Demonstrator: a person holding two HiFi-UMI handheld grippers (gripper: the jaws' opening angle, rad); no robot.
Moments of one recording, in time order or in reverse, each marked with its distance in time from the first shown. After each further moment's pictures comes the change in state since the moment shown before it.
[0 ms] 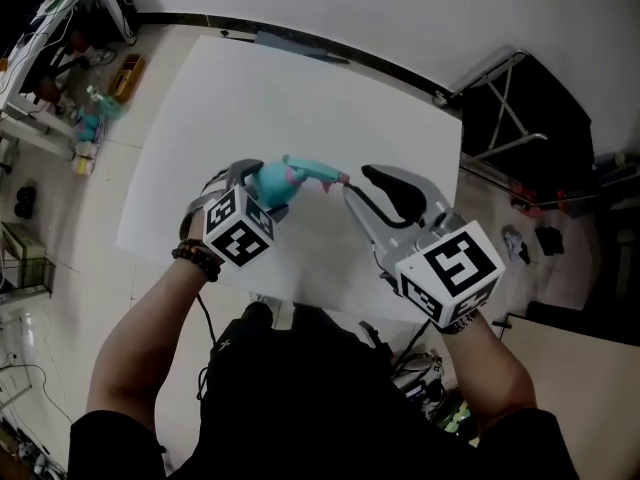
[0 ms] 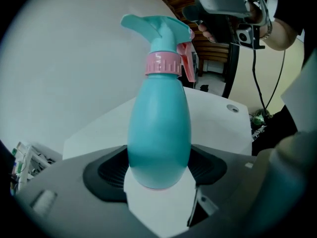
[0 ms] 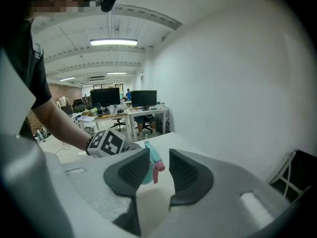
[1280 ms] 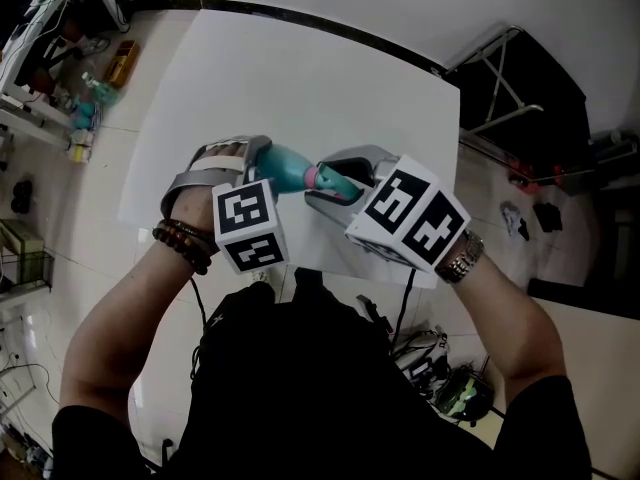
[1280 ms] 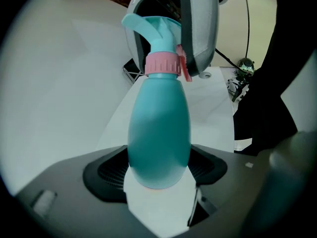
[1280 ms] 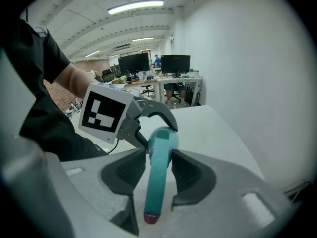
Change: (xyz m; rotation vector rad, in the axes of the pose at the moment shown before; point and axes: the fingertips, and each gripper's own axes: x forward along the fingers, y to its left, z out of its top) left arm -0.056 -0.028 -0.011 0.486 0.176 0.047; right arm 0.035 0.093 -0.056 -0.187 0.426 0.325
